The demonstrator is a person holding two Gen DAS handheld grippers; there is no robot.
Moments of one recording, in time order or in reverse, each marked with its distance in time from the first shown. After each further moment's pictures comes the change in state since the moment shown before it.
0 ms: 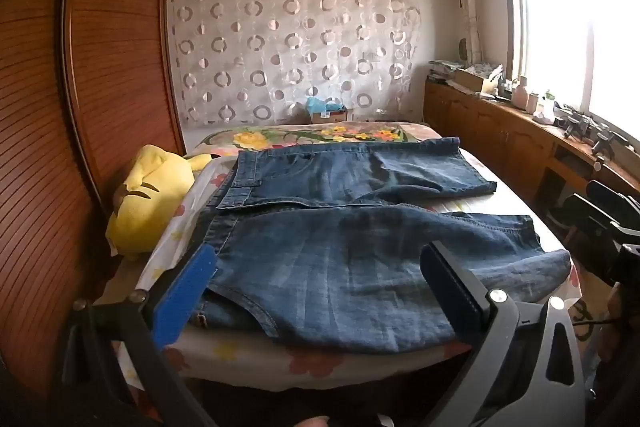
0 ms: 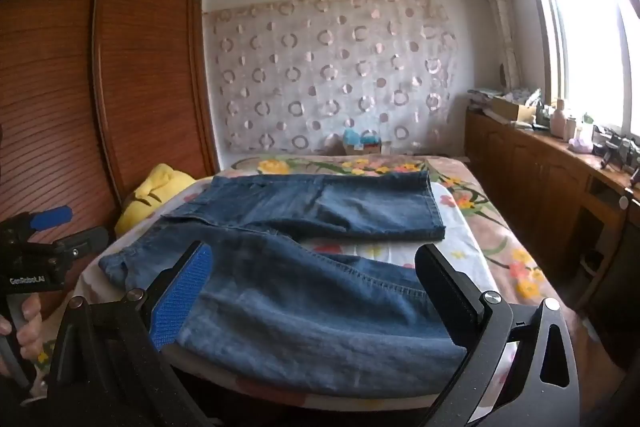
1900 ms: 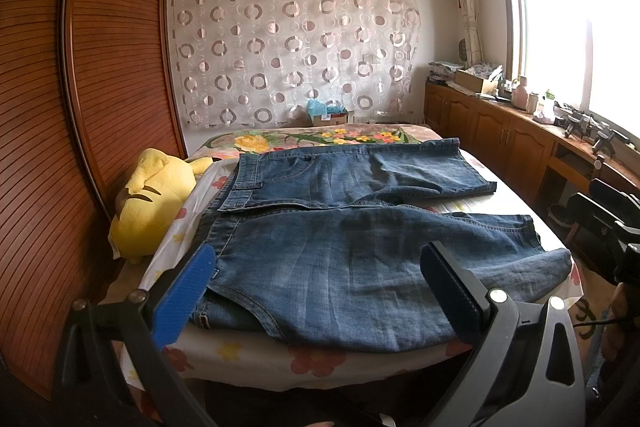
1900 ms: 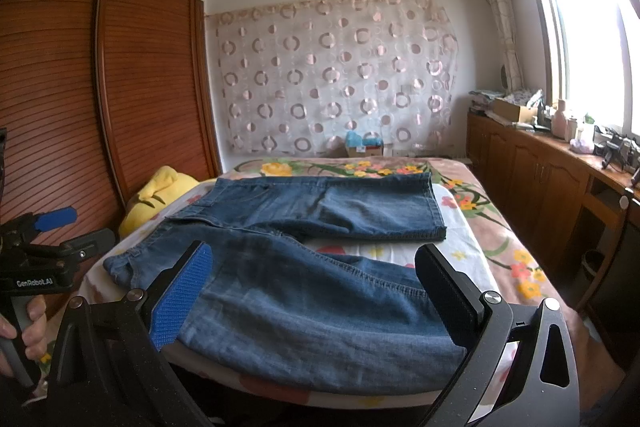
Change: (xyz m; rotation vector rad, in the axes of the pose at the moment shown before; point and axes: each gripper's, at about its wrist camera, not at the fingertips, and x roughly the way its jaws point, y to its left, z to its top) left arm 0.000 -0.001 0.000 0.010 0.002 0.007; right arm -0.004 -0.001 0.002 0.006 0.007 -0.001
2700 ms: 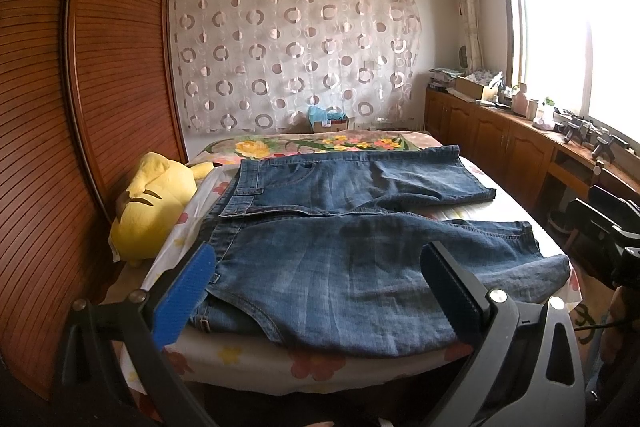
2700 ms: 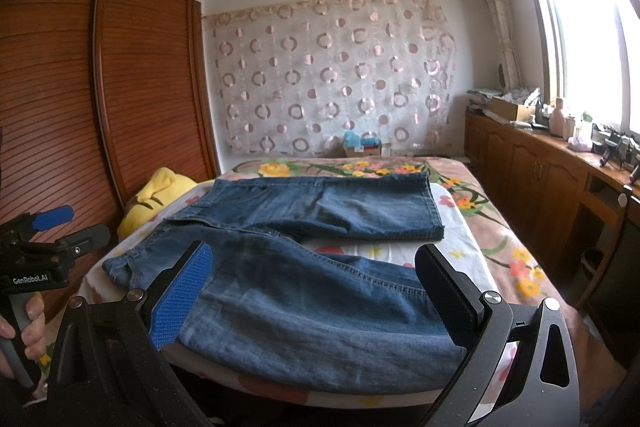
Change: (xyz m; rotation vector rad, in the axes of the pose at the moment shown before) left arm -0.001 0.006 0.009 -0.003 -0.011 -0.001; right arm -0.001 -0.001 0.000 0.003 -0.002 0.000
